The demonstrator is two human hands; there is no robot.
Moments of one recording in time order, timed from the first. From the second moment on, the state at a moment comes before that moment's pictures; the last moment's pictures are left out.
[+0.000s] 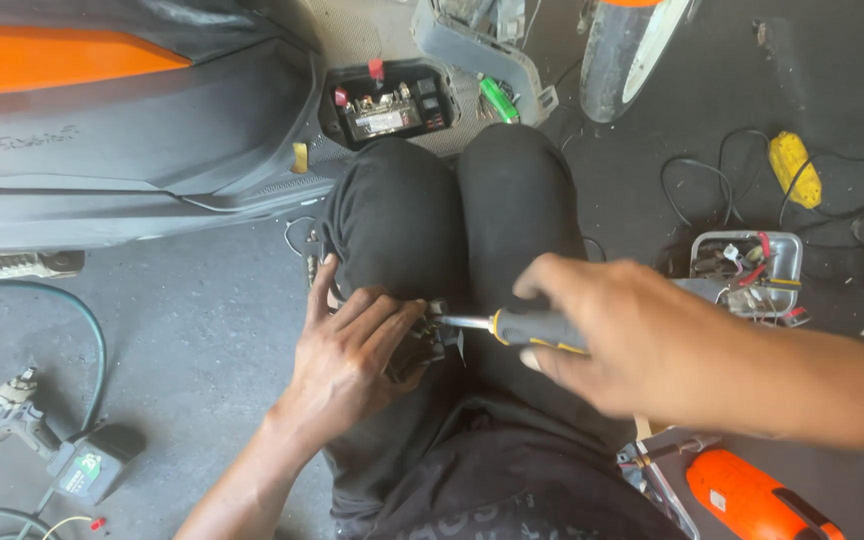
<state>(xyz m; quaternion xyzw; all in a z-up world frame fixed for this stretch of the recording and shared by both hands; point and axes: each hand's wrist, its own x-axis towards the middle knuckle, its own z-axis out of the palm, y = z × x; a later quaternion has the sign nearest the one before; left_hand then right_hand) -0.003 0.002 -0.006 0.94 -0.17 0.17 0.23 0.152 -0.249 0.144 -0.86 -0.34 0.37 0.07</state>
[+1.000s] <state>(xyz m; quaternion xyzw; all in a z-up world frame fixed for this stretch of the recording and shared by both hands) 0.002 0.002 -0.008 0.93 -0.17 0.19 0.28 0.157 -0.261 0.139 -0.74 -0.66 0.11 -0.08</state>
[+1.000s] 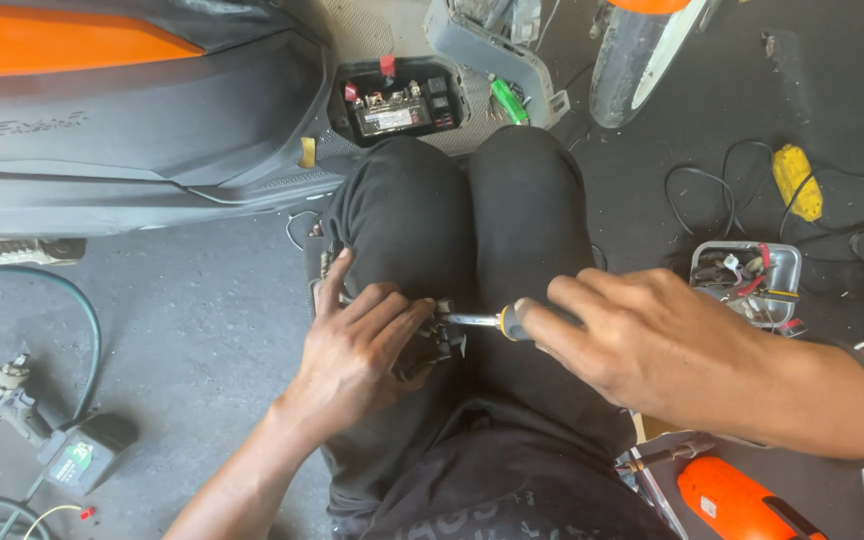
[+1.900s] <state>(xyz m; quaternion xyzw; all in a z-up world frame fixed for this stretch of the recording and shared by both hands) -0.002 0.006 -0.010 0.92 -0.19 0.18 0.28 0.147 -0.243 0.135 -0.84 -0.47 0.27 0.02</state>
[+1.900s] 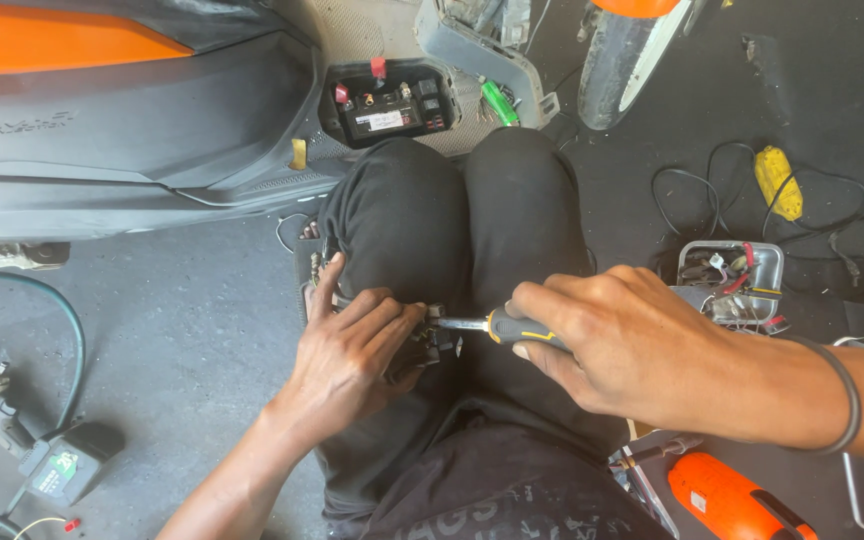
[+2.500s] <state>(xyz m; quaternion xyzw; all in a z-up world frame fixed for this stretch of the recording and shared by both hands) 0.000 0.004 -0.020 0.93 -0.19 0.16 0.26 0.148 -0.222 0.147 -0.87 -0.31 0.37 -0.01</state>
